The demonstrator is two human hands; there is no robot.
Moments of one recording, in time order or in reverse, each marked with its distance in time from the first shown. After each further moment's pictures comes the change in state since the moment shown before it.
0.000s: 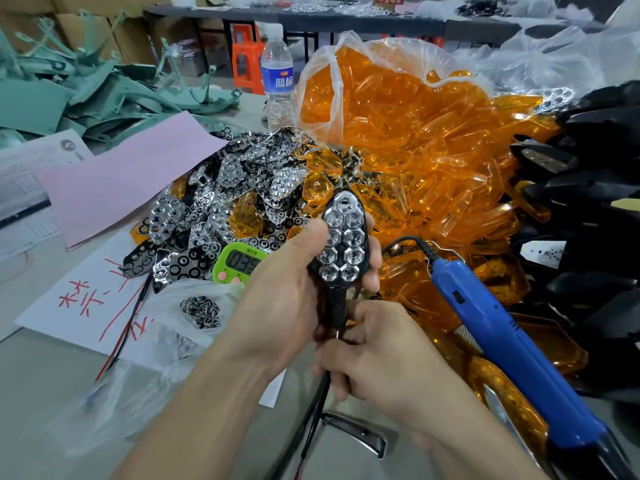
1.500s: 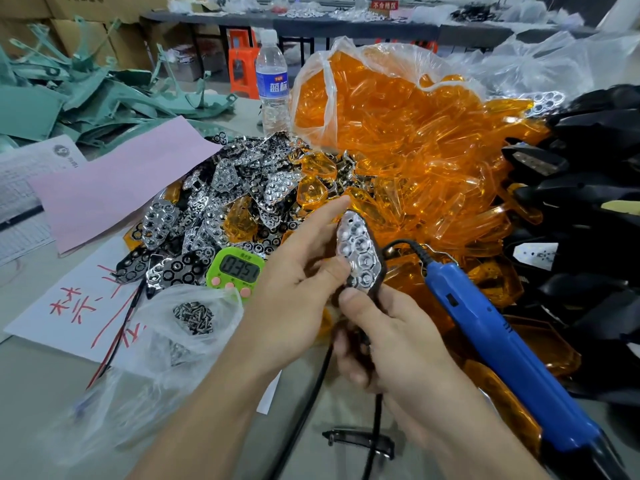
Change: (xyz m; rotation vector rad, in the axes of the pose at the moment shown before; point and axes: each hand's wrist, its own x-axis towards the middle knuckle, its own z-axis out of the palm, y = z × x) left_hand 0.007 -0.011 -0.009 0.726 0.213 0.195; right_hand -0.008 -0.019 -0.006 0.515 0.141 0.056
